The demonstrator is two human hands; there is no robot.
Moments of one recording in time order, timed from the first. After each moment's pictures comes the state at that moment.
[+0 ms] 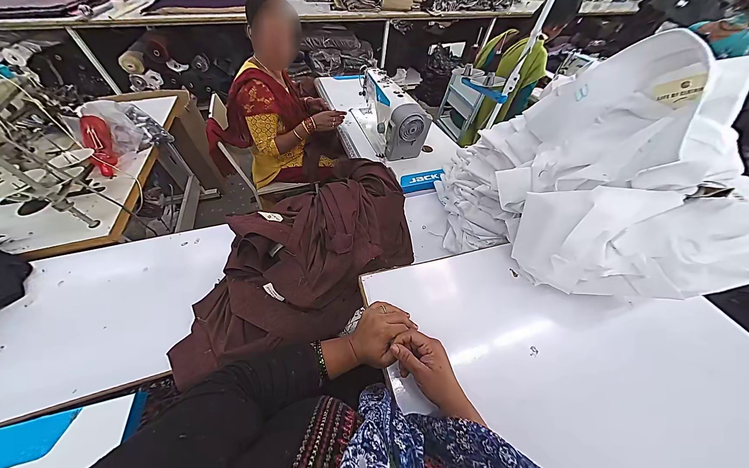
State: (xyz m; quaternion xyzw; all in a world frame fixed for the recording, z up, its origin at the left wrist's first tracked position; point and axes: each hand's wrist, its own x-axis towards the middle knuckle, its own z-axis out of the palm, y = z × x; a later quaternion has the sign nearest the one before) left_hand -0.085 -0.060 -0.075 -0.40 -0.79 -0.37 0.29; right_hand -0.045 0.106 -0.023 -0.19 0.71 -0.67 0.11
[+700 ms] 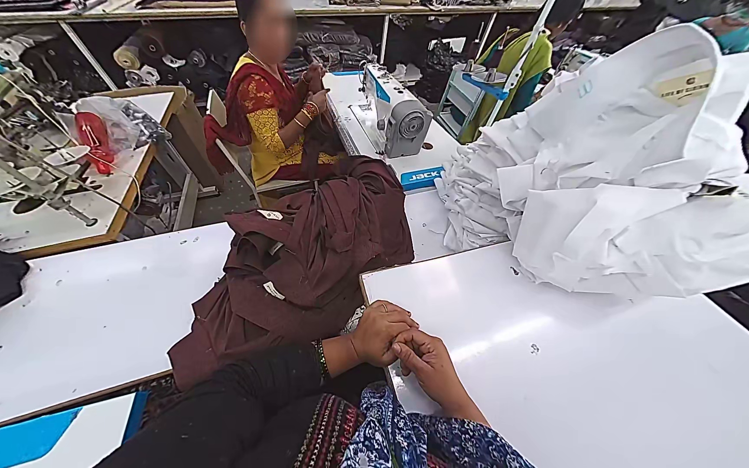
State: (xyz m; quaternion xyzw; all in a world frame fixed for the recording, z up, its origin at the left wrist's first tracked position) left_hand -0.086 -0.061 -0.076 -0.41 -0.78 -0.37 0.29; right_hand -0.045 0.106 -0.024 -0.19 0.70 -0.67 0.11
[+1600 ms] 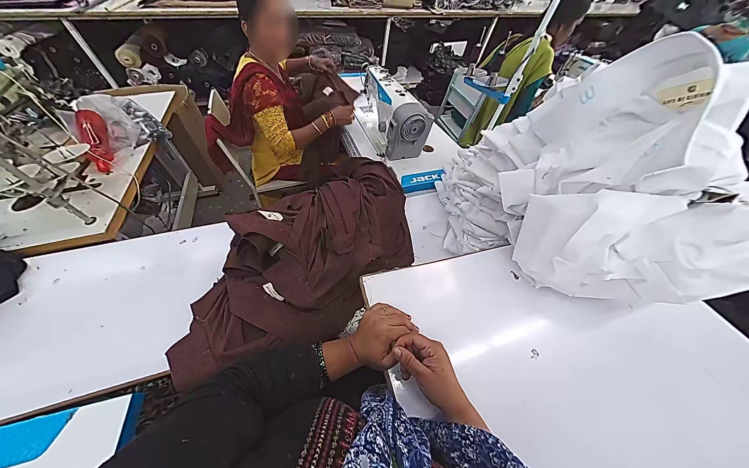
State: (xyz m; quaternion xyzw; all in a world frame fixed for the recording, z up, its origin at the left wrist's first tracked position) left_hand -0.085 -0.059 -0.076 -0.40 -0.78 -0.37 0.30; right_hand -0.045 0.105 -0.023 -0.19 0.70 -0.68 0.11
